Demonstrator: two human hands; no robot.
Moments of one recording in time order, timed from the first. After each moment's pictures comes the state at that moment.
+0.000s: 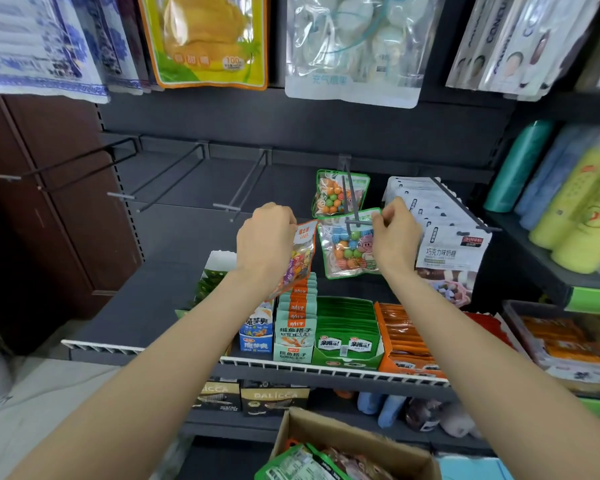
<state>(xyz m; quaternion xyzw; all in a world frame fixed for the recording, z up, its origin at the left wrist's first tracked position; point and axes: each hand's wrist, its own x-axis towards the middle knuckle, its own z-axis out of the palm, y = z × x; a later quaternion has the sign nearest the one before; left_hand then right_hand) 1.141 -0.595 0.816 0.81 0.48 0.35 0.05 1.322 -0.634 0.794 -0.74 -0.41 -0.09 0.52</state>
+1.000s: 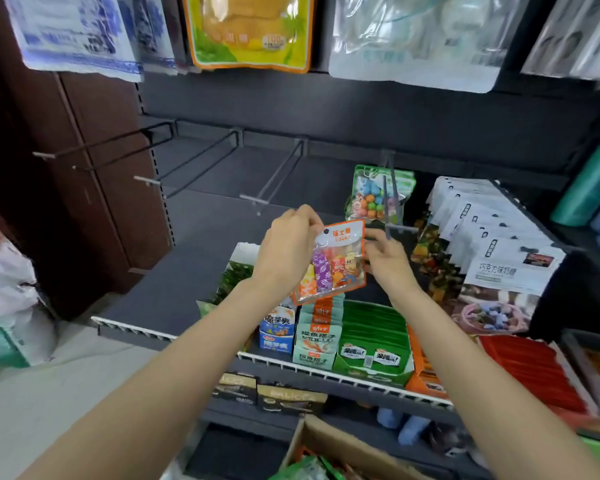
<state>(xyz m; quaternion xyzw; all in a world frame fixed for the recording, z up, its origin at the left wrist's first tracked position) 1.136 -0.577 0.790 0.80 0.46 0.35 0.15 1.302 -0.598 0.746 -0.67 -0.44 0.28 0.53</state>
